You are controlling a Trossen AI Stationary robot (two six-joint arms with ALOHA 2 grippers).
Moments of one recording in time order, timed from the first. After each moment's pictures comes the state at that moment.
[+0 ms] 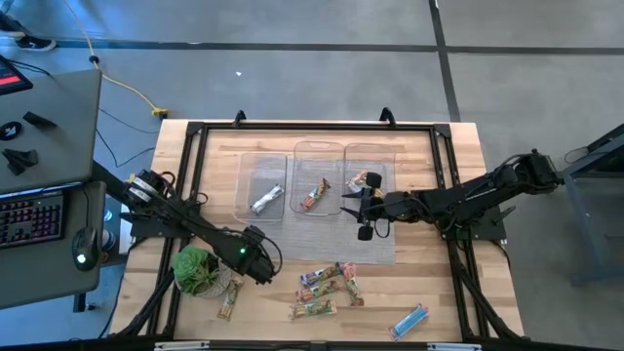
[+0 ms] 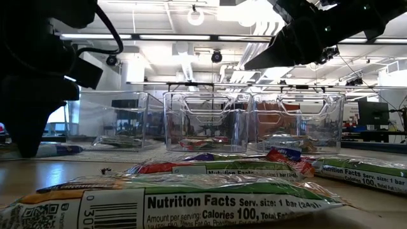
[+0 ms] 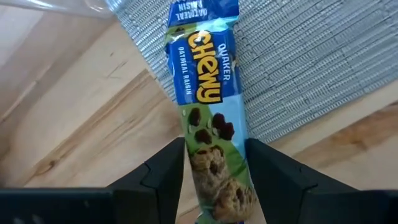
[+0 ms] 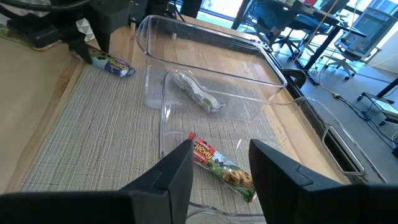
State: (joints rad) left arm -0.54 1.75 1.03 -0.98 -0.17 -1.46; right arm 0.16 1.30 0.56 0.38 0.41 -0.16
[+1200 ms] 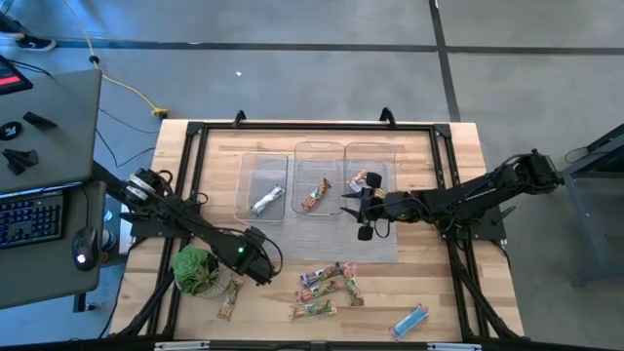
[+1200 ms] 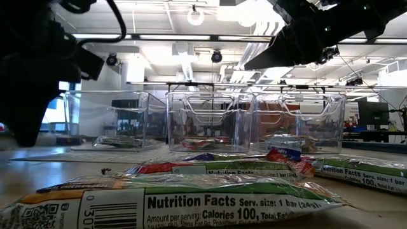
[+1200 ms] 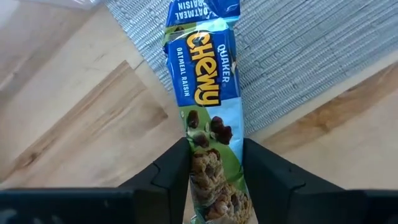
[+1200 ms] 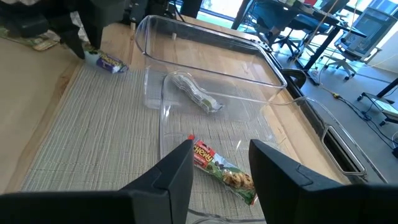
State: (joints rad) left arm -0.54 1.73 1.05 -0.97 -0.14 -1.46; right arm 0.16 1.30 0.56 0.38 0.41 -0.16
